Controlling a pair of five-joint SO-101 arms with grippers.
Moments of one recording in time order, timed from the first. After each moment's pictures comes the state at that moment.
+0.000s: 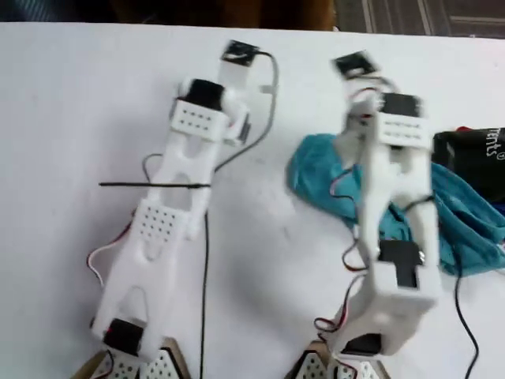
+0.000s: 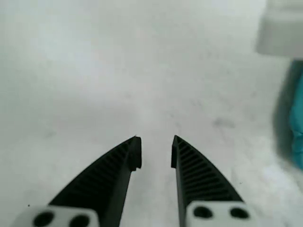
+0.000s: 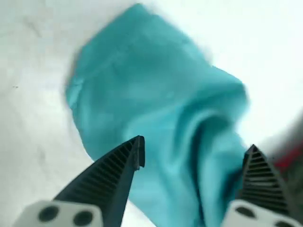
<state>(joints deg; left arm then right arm) 9.9 66.3 -86.8 101.4 3.1 1.6 17.1 -9.7 79.4 27.8</state>
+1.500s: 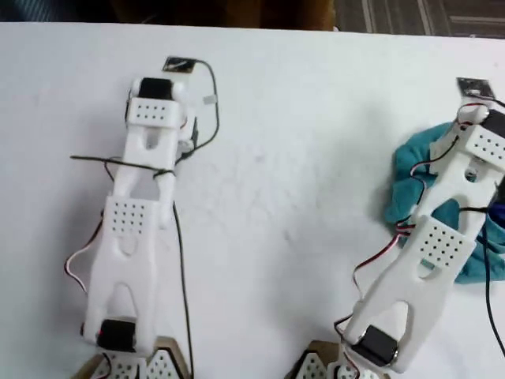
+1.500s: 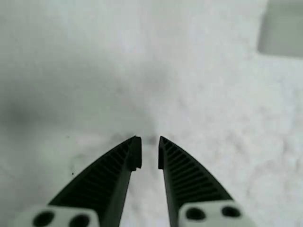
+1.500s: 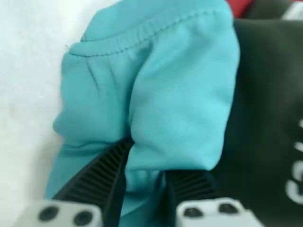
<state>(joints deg) -1.6 66.3 -71.9 101.6 3.1 29.1 63.9 -73.7 98.1 27.5</state>
